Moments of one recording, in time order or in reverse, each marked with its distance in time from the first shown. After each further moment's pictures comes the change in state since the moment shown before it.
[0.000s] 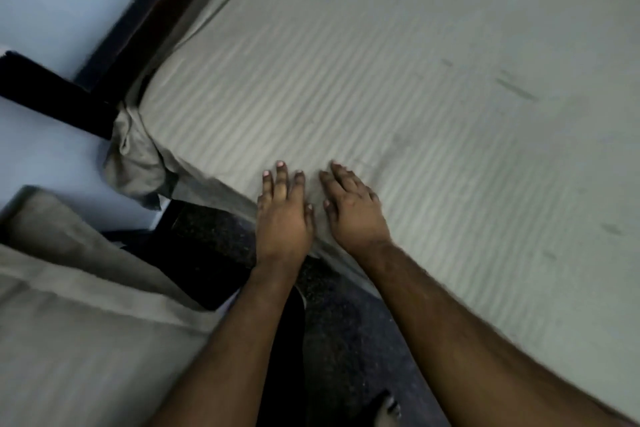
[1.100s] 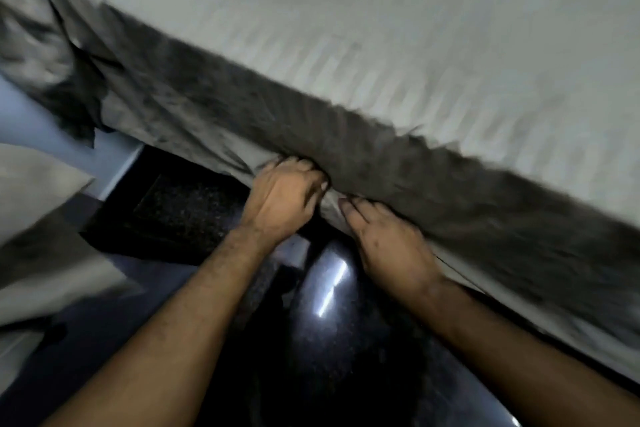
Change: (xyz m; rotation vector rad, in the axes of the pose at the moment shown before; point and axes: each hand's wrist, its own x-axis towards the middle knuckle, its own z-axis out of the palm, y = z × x) left_hand -0.021 -0.056 0.230 0.245 0.299 0.587; right_hand -0.101 0.170 0.233 -0.281 0.231 -0.279
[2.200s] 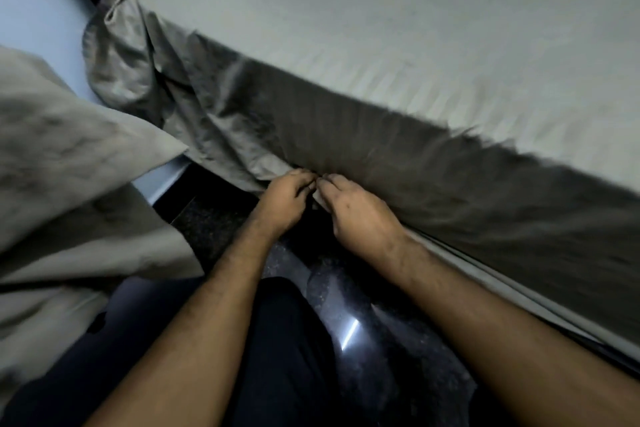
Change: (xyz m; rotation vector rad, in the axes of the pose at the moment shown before) left_hand -0.014 -0.077 0.018 -0.509 0.022 -0.313; right_hand 0.093 -0.062 -0.004 0.127 0.084 -0.159
